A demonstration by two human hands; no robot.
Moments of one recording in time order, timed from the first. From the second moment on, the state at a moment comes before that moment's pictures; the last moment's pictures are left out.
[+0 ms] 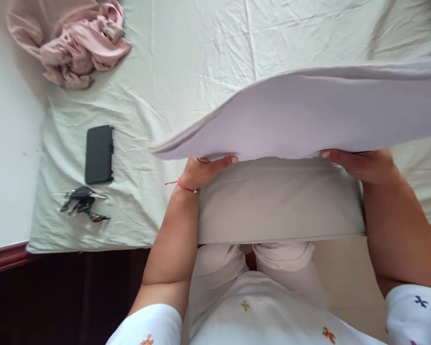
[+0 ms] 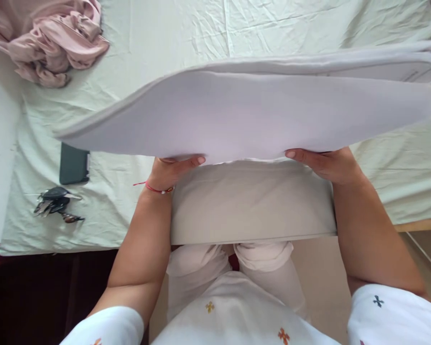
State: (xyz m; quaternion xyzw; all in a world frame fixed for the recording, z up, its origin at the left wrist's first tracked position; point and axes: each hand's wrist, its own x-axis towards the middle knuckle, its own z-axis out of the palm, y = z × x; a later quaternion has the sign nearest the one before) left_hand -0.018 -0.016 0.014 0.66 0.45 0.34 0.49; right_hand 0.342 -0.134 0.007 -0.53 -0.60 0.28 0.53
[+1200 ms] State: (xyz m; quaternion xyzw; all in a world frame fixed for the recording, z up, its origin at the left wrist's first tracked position) left_hand -0.021 -0.004 0.002 0.69 0.42 0.36 0.48; right_hand 0.334 -0.131 0.018 -0.60 -0.58 0.30 0.46
